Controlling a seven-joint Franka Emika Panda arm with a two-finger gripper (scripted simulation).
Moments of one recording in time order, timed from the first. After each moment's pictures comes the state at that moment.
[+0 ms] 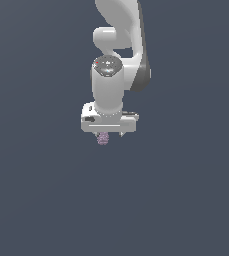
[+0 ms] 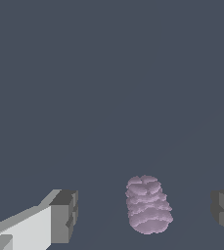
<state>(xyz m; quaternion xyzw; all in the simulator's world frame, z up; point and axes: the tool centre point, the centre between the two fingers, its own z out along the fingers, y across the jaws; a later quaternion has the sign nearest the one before) -0.006 -0.020 0.175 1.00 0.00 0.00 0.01</state>
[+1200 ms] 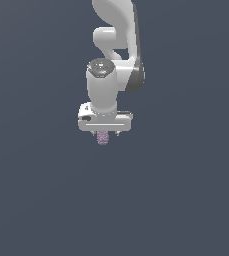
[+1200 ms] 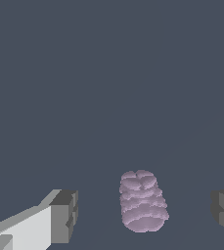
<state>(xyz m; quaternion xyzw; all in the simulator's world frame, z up) -0.023 -0.035 0.161 1.00 0.00 0.00 0.00</state>
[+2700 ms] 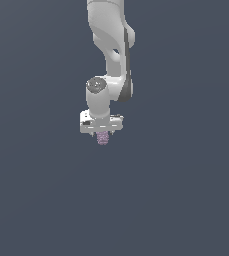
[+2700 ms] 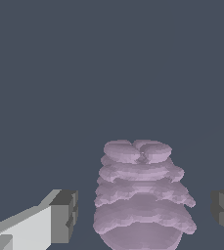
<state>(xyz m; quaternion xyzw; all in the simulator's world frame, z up) -0.087 -0.060 0.069 1.00 0.05 0.00 0.00</state>
